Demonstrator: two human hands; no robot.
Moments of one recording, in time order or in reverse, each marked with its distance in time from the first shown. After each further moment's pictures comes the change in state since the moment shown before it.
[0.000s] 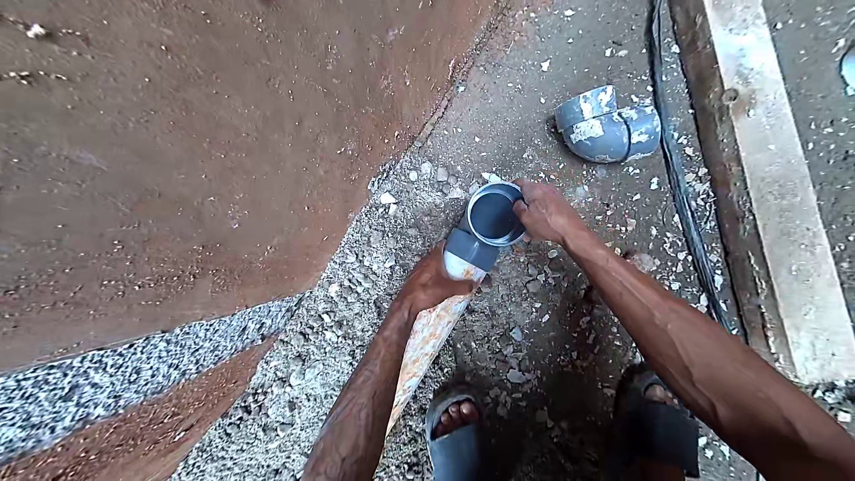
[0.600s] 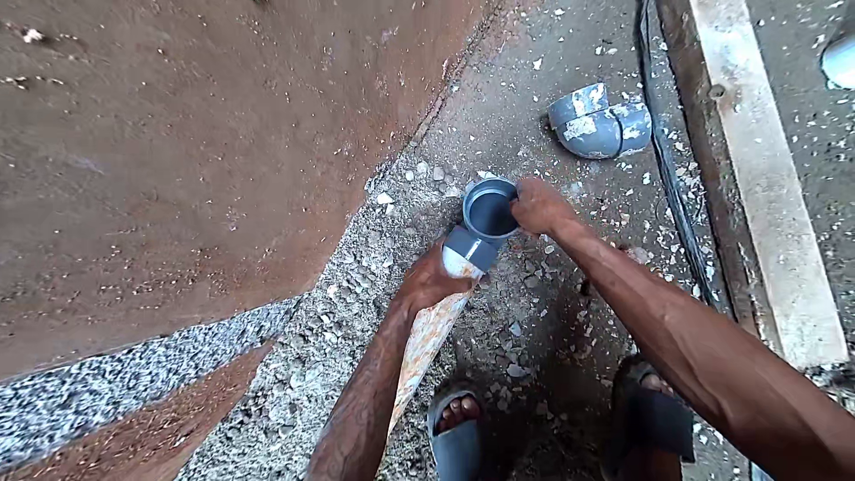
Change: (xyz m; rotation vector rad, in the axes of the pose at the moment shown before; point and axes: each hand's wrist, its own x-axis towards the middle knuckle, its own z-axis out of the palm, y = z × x) left_hand -0.001 0.001 -0.001 0.040 -0.003 -0.009; right_hand 0.001 -0.021 -0.005 -0.015 -0.072 0.251
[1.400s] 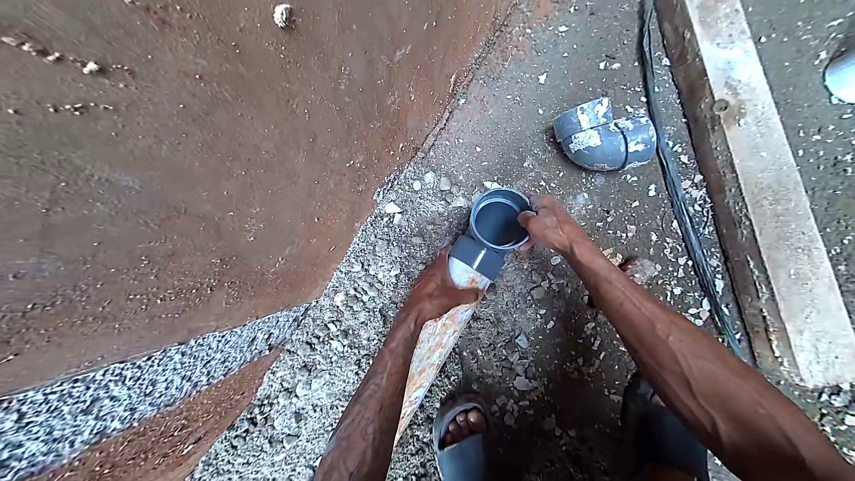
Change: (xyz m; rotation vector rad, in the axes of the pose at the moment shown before) left_hand -0.001 0.001 0.000 0.016 0.013 0.008; right_hand 0.006 0.026 0.019 0.446 0.044 -0.149
